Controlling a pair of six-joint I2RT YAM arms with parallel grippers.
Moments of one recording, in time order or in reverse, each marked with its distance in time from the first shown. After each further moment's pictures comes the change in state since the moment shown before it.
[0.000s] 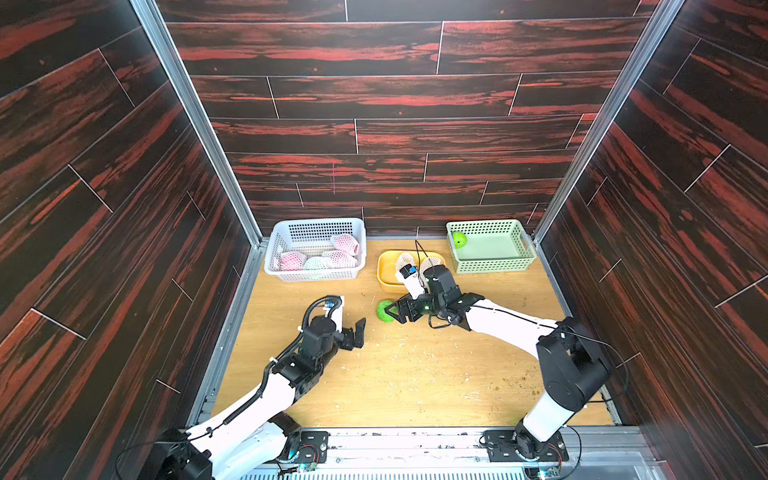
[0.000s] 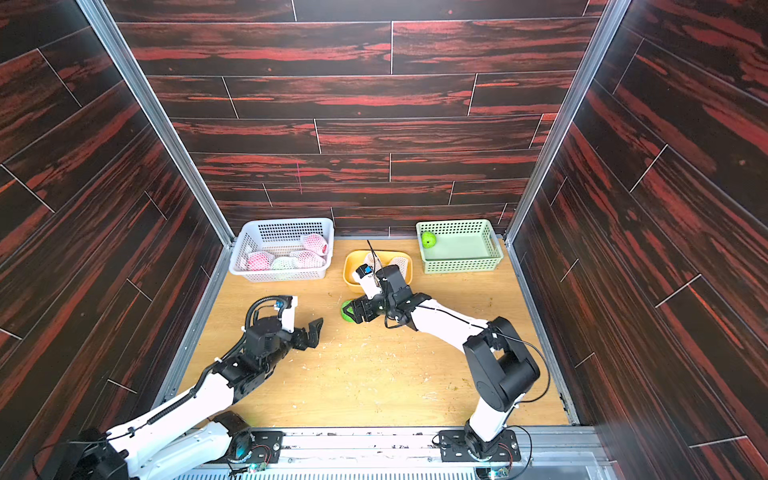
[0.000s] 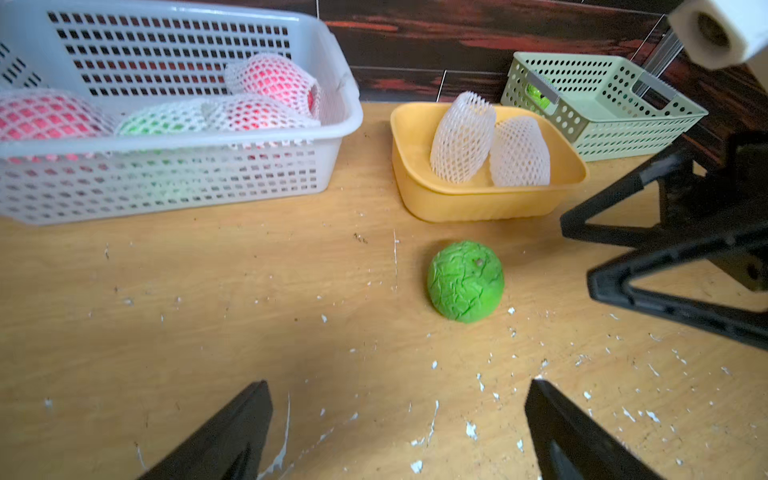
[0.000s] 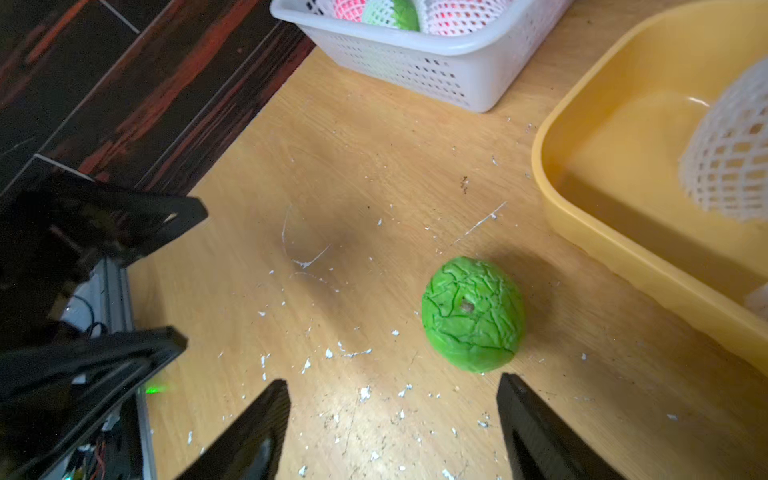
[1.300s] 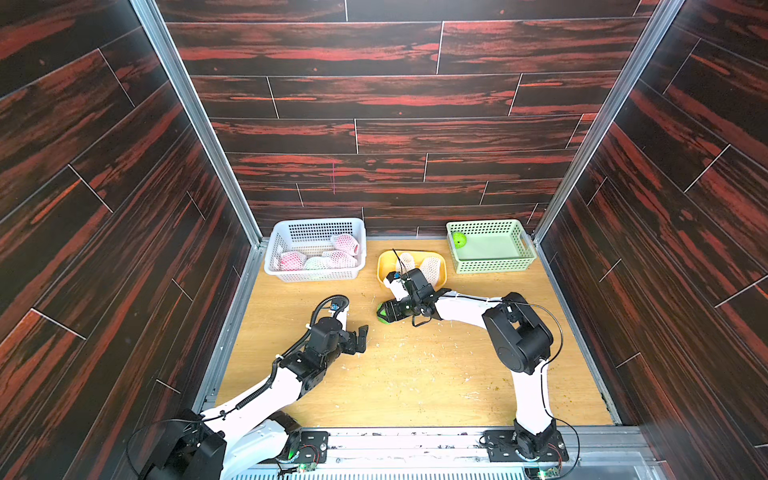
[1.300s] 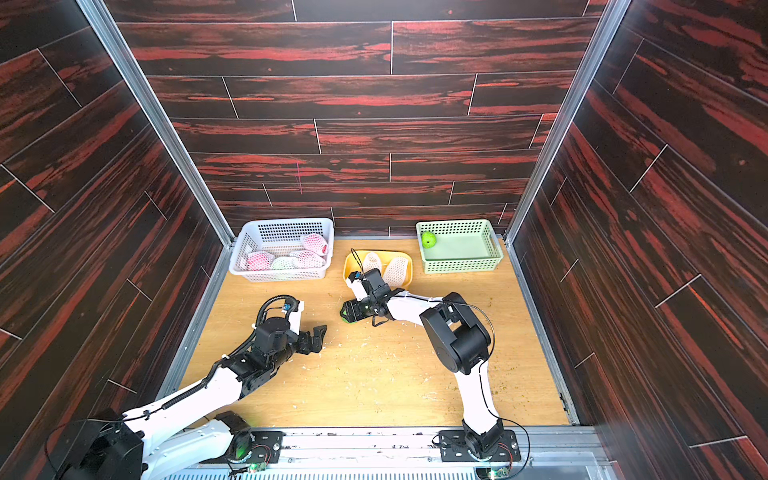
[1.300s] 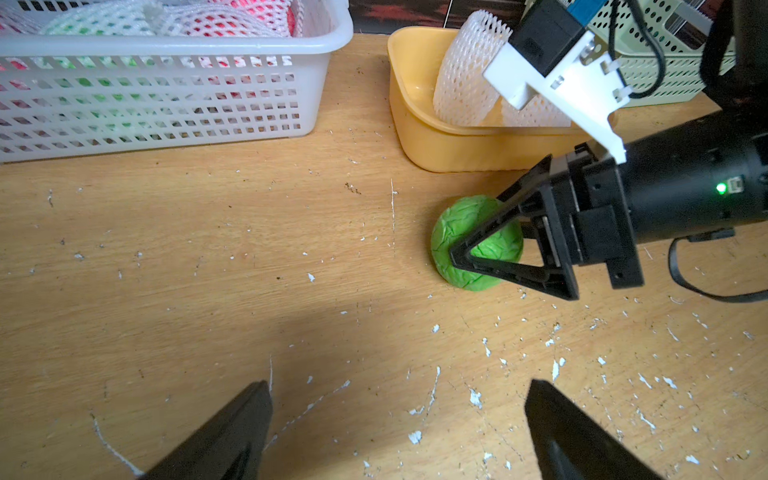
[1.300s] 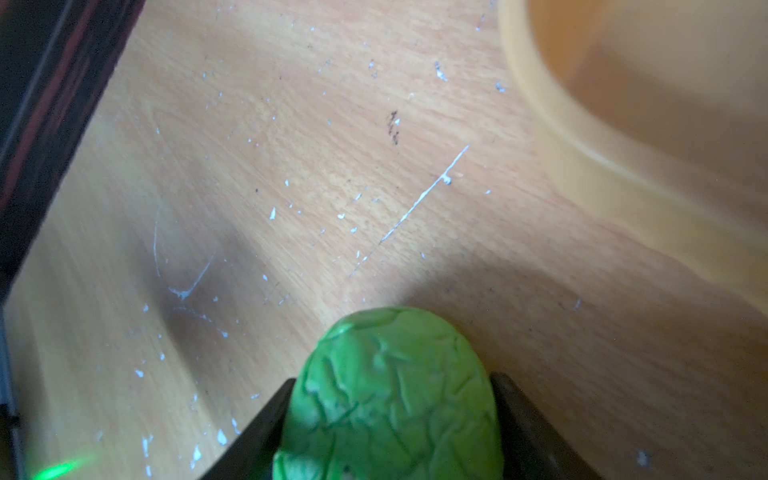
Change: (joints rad) left arm 0.000 0.135 0.027 0.005 0.038 -0.019; right arm 0.019 0.345 0.224 -0.074 0.044 0.046
